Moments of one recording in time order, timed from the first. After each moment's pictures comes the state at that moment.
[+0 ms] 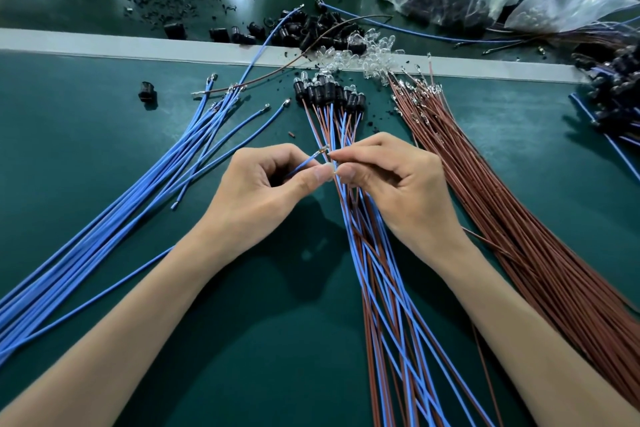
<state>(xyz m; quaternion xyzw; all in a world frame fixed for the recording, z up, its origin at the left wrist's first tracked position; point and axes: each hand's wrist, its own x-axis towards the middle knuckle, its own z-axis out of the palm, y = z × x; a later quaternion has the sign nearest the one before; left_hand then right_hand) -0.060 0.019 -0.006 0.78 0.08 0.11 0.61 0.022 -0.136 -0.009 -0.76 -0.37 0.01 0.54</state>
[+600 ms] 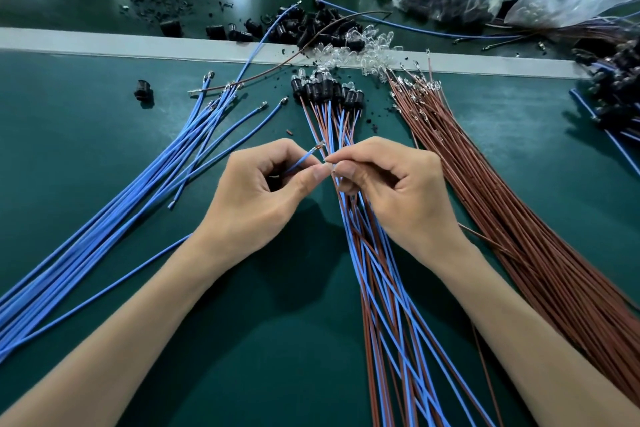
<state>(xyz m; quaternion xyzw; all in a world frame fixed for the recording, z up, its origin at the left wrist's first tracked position) -0.061 0.013 -0.008 0.79 0.04 0.16 0.59 0.018 -0.134 -0.011 -0.73 -0.38 0.03 0.57</state>
